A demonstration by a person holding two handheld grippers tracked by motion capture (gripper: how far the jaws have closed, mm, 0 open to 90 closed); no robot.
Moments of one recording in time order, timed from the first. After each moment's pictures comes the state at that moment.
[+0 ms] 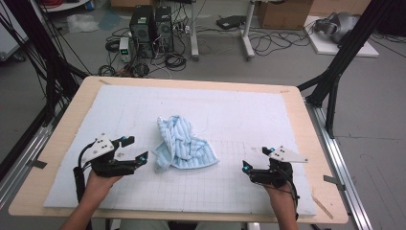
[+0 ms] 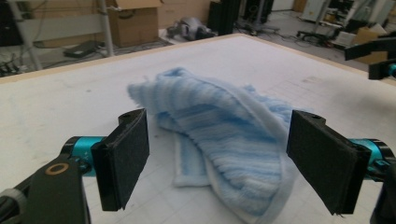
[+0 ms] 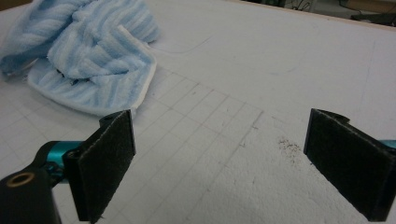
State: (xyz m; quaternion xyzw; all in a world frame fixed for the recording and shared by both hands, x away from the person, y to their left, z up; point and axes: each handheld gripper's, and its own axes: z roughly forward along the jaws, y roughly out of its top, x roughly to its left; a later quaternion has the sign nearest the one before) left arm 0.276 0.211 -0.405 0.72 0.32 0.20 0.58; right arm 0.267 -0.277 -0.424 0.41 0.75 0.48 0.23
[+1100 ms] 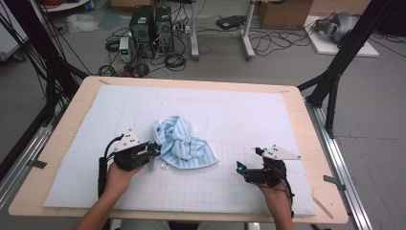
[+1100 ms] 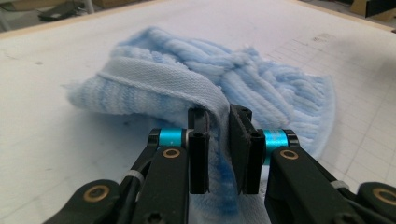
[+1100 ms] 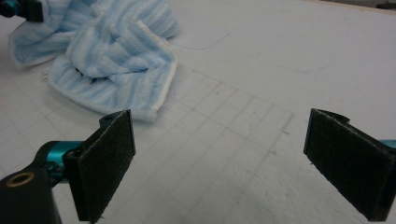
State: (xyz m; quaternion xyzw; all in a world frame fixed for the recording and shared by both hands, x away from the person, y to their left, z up) left arm 0.306 0.179 -0.424 0.77 0.33 0.18 0.52; right arm 0.272 -0.262 -0.426 0.40 0.76 0.48 0.20
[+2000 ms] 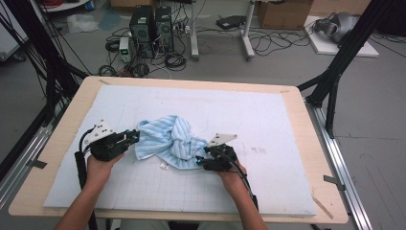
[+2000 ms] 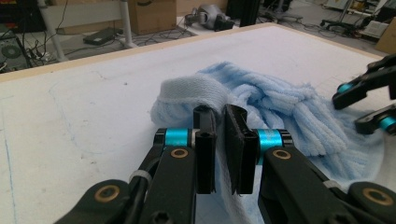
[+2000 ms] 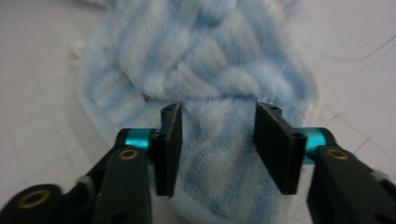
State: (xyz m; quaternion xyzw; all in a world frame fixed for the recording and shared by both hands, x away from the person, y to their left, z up) left arm 0.319 0.234 -0.410 0.72 0.35 0.22 0.55; right arm 0.327 -0.135 -0.442 0.31 0.86 0.40 0.12
